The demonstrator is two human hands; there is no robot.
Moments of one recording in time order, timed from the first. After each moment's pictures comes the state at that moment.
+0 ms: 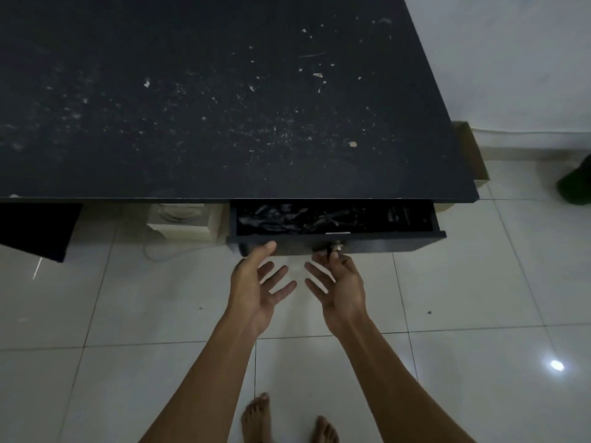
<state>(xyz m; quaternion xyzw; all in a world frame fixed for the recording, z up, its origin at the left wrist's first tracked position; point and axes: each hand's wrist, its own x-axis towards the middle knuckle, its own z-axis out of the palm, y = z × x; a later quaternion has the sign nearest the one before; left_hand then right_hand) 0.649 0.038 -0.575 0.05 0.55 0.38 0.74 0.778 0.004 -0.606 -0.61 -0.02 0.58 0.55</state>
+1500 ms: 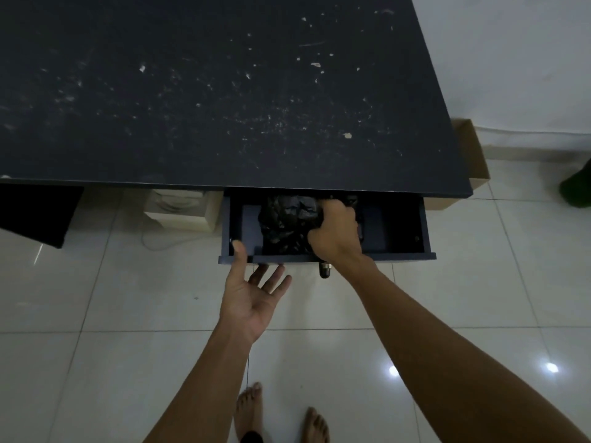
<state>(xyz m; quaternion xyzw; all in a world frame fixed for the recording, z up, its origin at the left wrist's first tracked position) 0.655 0.013 -0.604 -0.09 0.46 0.46 0.76 0.802 0.064 -0.562 -0.78 -0.52 0.28 0.19</state>
